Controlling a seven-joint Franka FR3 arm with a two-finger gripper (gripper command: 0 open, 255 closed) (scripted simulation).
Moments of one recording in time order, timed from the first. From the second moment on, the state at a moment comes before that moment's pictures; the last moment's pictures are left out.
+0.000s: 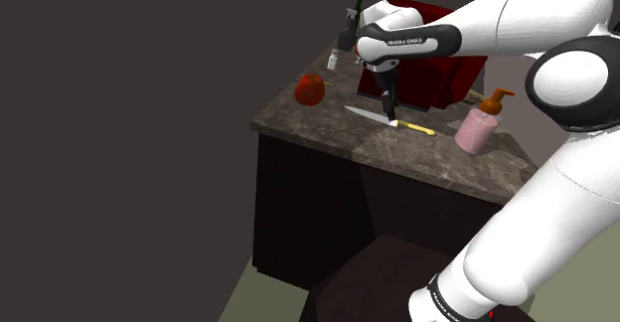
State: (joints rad) arm -0.01 -0.01 -0.20 -1.86 -0.42 1.53 -0.64
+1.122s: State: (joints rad) arm -0.03 0.00 -0.22 -1.94 -0.45 1.62 -0.66
